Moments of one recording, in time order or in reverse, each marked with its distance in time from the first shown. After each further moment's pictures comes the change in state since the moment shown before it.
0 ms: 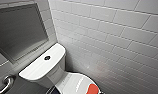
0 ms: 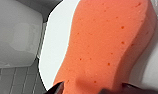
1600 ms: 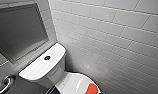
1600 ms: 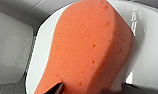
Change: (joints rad) left arm 0.003 0.000 0.000 0.000 0.020 -0.006; right arm -0.014 0.091 -0.182 -0.007 0.110 0.036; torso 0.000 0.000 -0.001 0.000
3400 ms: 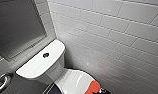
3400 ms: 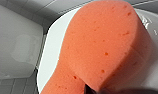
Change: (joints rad) left arm -0.003 0.010 0.000 0.001 -0.001 -0.003; right arm 0.054 -0.150 0.240 -0.053 0.001 -0.002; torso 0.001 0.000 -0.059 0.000
